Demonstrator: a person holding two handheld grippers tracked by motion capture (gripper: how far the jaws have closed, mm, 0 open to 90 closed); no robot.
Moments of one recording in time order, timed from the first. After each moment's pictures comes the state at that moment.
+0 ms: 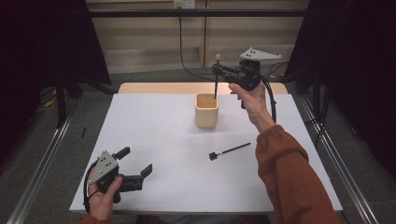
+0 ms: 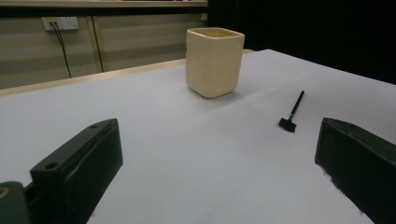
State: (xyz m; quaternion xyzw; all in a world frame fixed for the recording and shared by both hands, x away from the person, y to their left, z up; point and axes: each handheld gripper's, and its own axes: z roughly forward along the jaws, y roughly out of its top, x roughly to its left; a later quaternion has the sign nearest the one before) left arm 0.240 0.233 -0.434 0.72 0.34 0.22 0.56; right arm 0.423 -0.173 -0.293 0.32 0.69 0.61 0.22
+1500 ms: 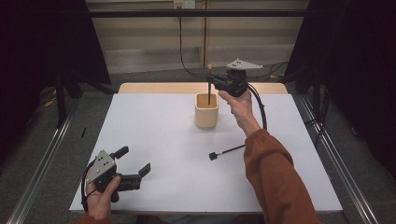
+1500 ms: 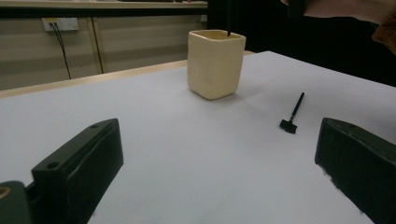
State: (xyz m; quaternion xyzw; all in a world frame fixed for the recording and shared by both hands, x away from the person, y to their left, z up) left arm 0.241 0.237 -0.432 0.72 0.34 0.23 0.57; right arm 0.448 -0.153 -0.343 0.36 0.70 0.58 0.22
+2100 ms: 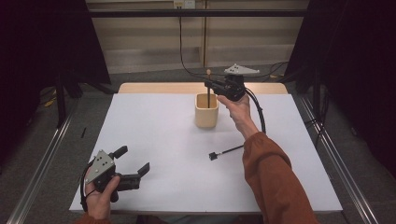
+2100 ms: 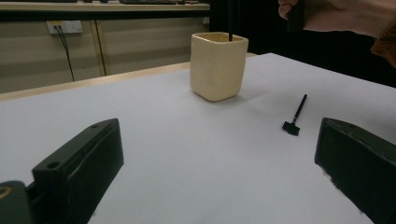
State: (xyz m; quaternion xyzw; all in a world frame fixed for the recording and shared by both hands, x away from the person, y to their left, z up) left arm 0.240 0.239 -0.431 0.72 0.34 0.23 0.57; right arm 0.449 -0.150 -0.361 0.36 0.70 0.58 0.21
